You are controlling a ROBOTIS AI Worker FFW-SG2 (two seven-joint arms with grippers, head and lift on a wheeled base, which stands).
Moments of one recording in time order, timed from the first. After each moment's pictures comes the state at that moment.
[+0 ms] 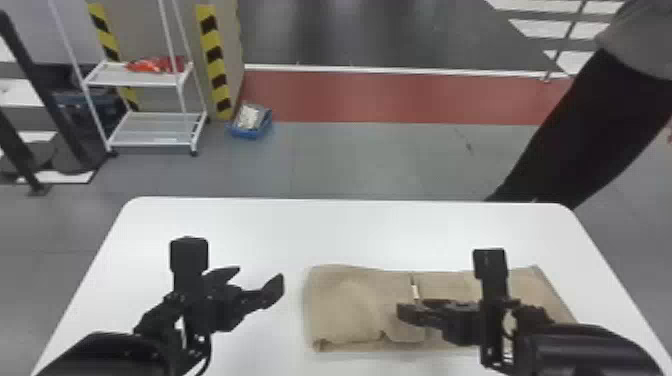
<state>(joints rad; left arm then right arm) 0.10 0.15 -0.11 -1.62 0.24 0.50 -0.24 0.03 -0.03 -0.11 -1.57 0.08 0.82 0.62</state>
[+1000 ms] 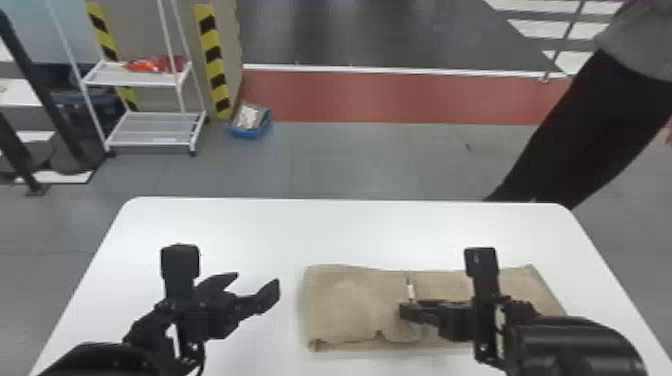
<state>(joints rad) 0.13 0.15 -0.09 -1.63 0.26 0.50 -0.28 -0.03 -0.03 -0.10 -1.47 0.09 0.81 0.56</state>
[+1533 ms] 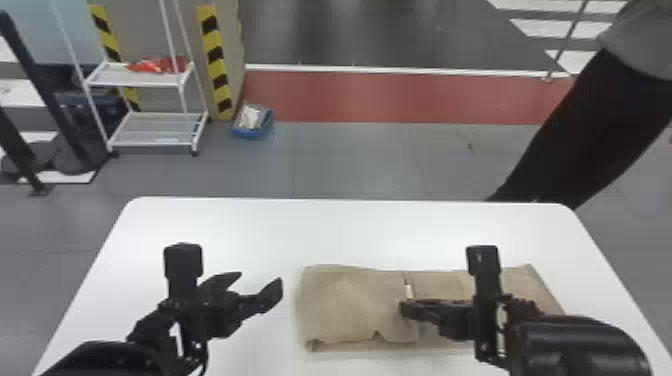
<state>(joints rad) 0.12 0.15 -0.09 -1.63 0.26 0.50 -0.28 -0.03 -0.02 -0.10 -1.49 0.08 0.85 0.57</state>
